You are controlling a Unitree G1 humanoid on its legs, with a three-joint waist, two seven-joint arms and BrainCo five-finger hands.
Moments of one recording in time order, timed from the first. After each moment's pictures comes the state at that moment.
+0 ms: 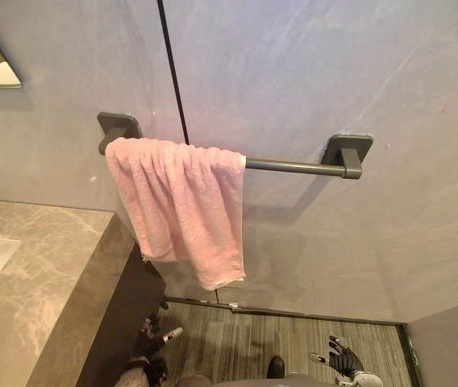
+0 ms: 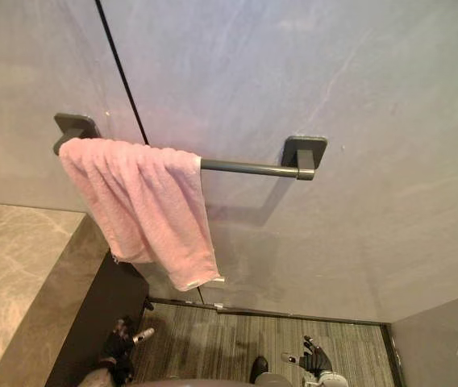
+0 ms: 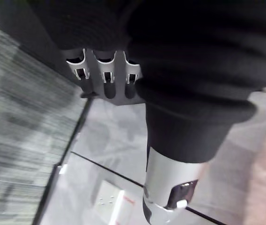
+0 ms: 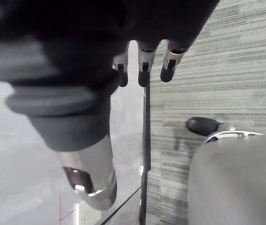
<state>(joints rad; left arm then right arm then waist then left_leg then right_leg) 0.22 0.11 0.16 0.64 -0.19 -0.19 -0.04 0.14 -0.14 -0.16 0.97 0.02 -0.13 0.10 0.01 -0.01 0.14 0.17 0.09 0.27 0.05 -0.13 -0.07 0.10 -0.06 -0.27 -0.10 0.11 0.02</state>
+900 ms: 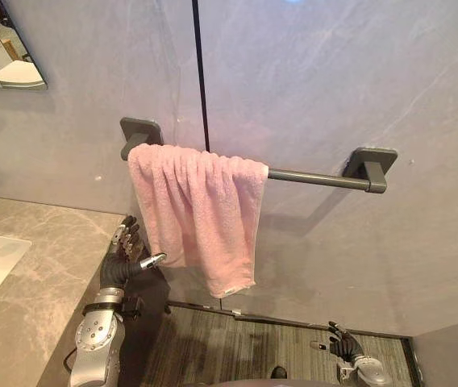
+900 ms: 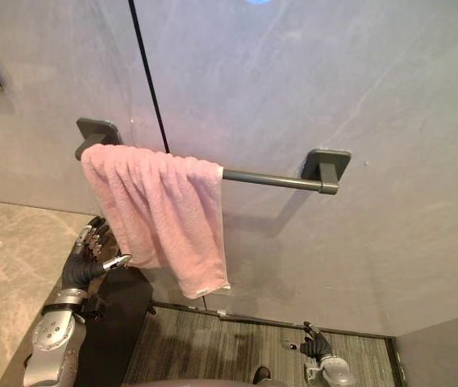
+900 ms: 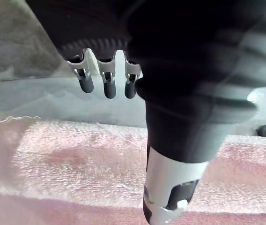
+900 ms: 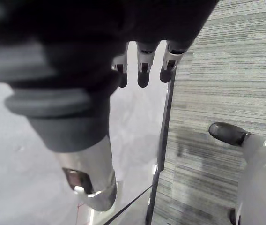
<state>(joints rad) 0.23 0.26 0.15 0.01 -0.22 -0.25 -0.06 0.08 -0.18 -0.14 0.97 -0.02 -0.12 0.11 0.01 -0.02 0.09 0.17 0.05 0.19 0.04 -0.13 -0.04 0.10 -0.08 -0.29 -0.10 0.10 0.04</state>
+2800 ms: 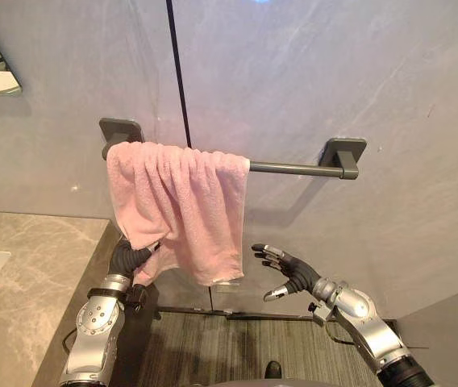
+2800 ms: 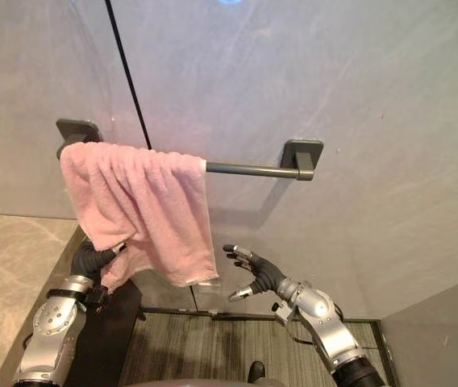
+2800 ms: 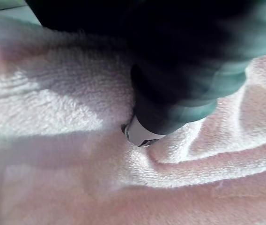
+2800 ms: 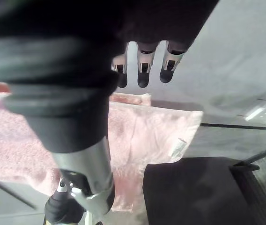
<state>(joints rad) 0.17 0.34 0.08 0.00 -0.22 -0.22 -0.13 -0.02 -0.40 0.33 0.11 0.21 -0.13 0.46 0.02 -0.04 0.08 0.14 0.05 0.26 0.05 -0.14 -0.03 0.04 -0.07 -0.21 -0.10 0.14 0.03</state>
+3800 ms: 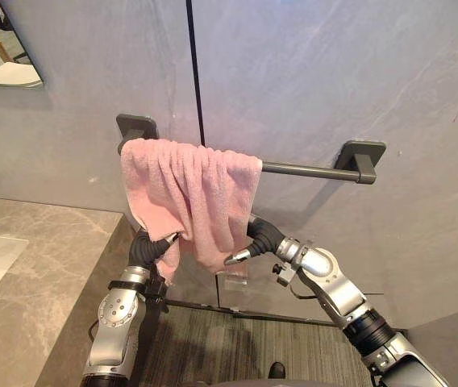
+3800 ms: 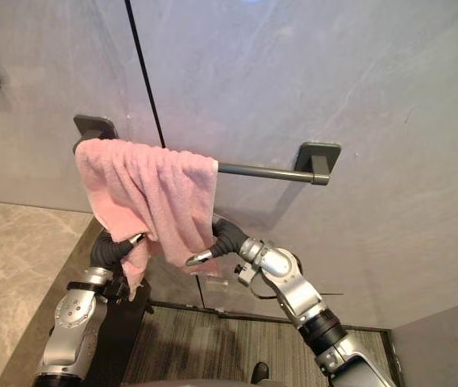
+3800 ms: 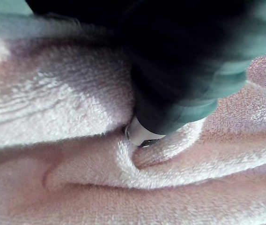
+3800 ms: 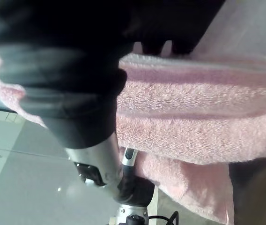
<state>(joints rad) 0.12 0.25 0.03 -0.04 -0.22 -0.22 -0.13 -0.32 -0.27 0.49 0.11 0.23 -0.14 0.41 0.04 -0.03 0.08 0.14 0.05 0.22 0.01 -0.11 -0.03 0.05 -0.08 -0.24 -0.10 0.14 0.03</state>
